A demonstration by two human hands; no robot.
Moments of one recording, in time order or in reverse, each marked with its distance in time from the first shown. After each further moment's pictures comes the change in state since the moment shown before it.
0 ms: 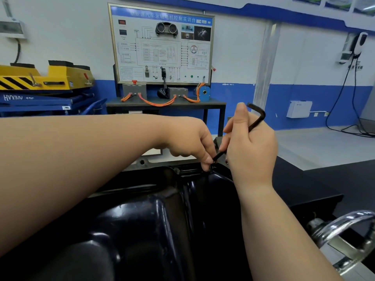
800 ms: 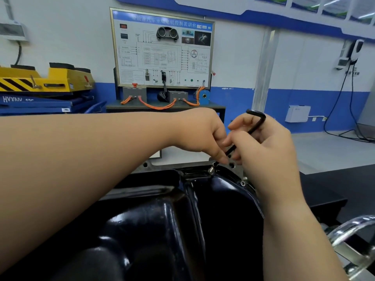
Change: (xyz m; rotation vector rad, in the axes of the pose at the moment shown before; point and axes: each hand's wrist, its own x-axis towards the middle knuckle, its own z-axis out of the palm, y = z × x) left_hand -0.002 0.014 -0.002 0.130 0.259 0.141; right_hand -0.006 -0.022 -0.022 0.073 -0.238 0.057
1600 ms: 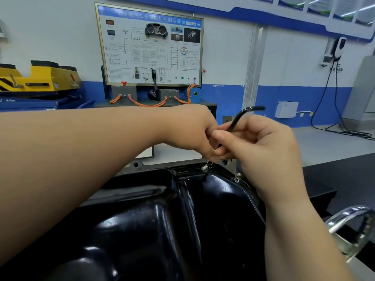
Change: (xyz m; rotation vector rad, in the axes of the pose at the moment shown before) left_hand 0.000 0.002 -0.003 0.065 -0.031 0.007; right_hand -0.001 0.003 -0.008 0.155 -0.122 -0.079
